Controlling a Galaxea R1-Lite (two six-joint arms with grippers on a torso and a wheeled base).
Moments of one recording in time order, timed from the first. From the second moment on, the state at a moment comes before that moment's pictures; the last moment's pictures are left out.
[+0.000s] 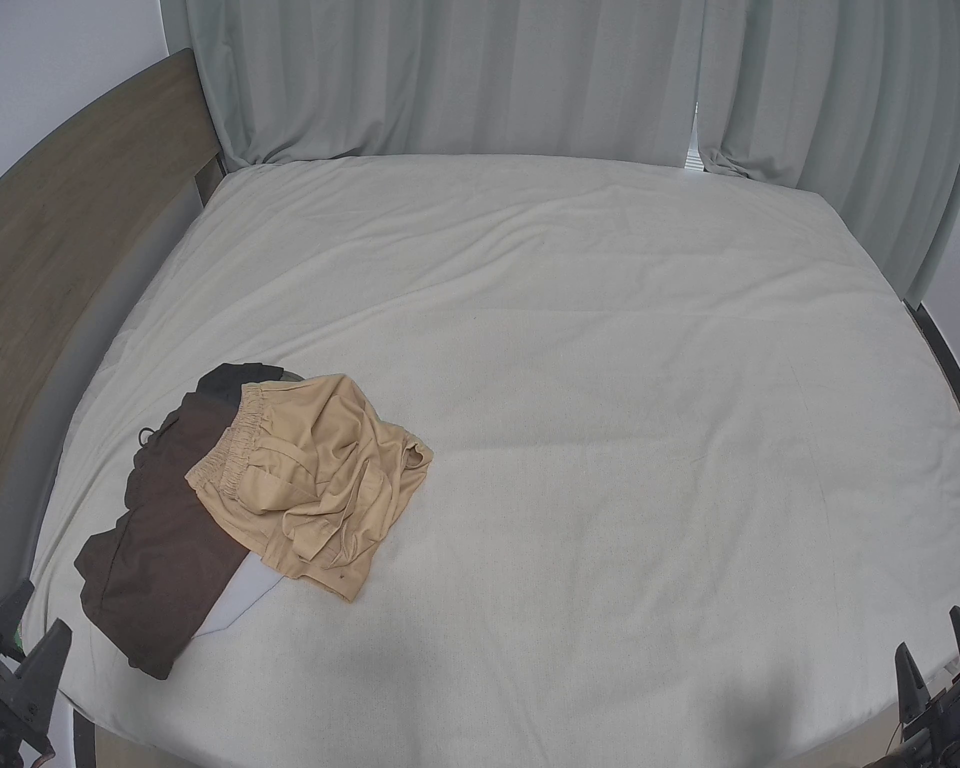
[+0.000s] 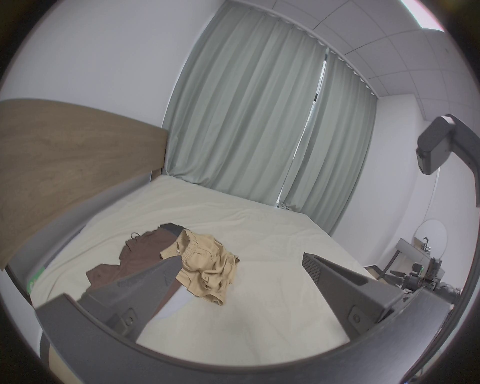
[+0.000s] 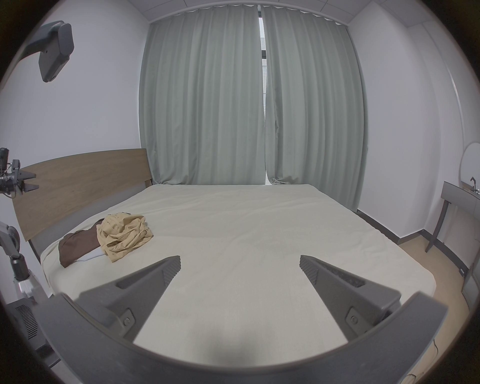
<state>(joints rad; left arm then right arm) -0.10 0.30 -0.29 -0.04 -0.19 -0.28 0.00 0.02 -0.02 0.00 0.01 0.00</state>
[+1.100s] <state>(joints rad) -0.06 0.76 -0.41 -0.22 -0.42 -0.34 0.00 0.02 -0.02 0.00 0.02 0.00</state>
